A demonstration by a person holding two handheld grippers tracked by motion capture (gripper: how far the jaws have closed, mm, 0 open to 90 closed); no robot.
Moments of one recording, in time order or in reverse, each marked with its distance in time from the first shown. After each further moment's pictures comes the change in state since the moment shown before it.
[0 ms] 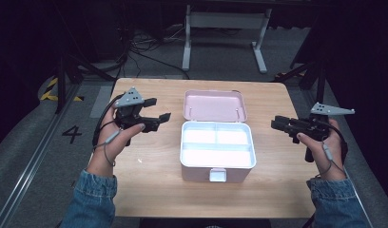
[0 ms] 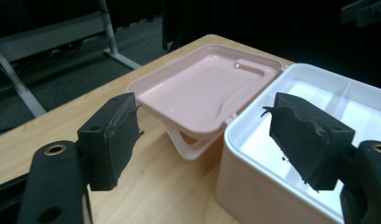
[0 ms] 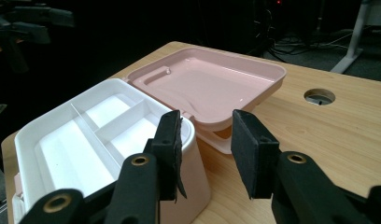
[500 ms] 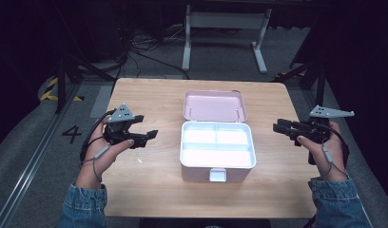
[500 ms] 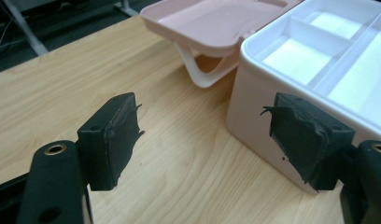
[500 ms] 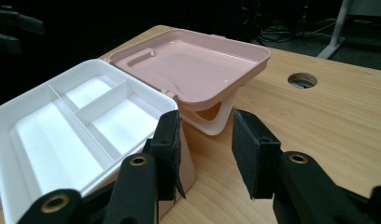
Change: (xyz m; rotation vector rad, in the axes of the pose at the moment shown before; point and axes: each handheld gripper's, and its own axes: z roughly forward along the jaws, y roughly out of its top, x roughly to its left) left arm 0.003 -0.043 -0.022 0.161 0.061 -0.037; right arm -0.001 -0.007 -0.003 0.065 -0.062 -0.017
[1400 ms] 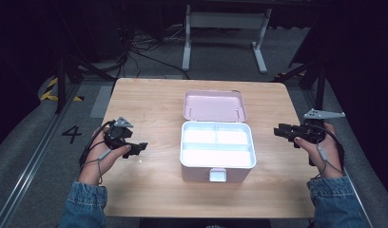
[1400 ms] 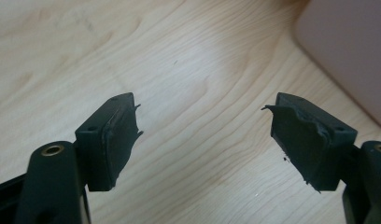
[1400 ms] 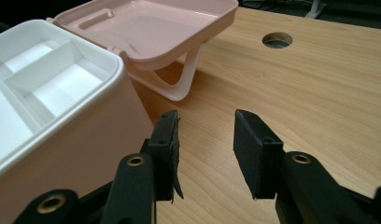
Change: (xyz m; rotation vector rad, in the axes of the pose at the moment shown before) left arm 0.026 -0.045 0.031 0.304 0.092 -0.138; right arm -0.026 -0.022 0.015 0.108 -0.073 0.043
